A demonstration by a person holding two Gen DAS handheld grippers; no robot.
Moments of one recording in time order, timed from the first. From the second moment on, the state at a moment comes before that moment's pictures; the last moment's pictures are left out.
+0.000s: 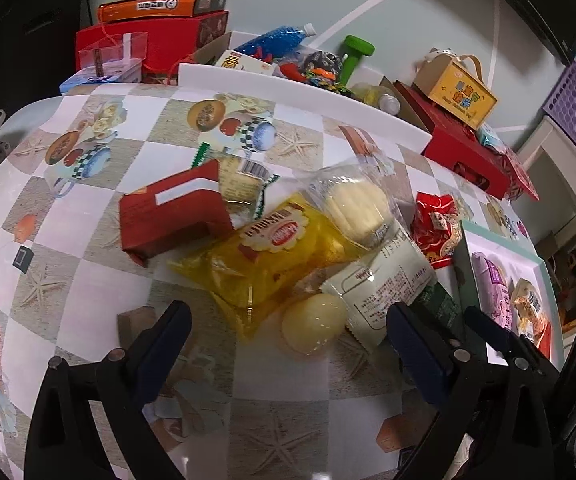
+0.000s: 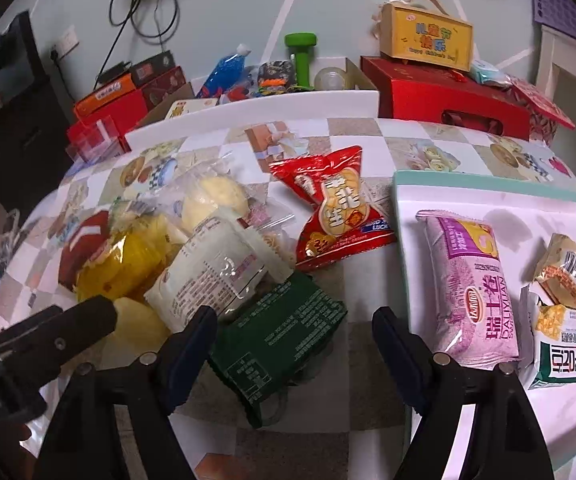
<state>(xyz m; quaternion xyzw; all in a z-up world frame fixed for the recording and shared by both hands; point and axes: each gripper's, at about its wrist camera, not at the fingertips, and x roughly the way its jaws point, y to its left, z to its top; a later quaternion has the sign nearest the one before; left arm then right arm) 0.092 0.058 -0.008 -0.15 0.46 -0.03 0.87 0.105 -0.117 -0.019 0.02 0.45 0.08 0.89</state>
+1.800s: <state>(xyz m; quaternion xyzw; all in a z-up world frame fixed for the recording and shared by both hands) 0.098 0.057 -0.031 -0.13 0.49 -0.01 0.86 0.104 -0.115 -0.033 -0.04 0.49 0.06 0.87</state>
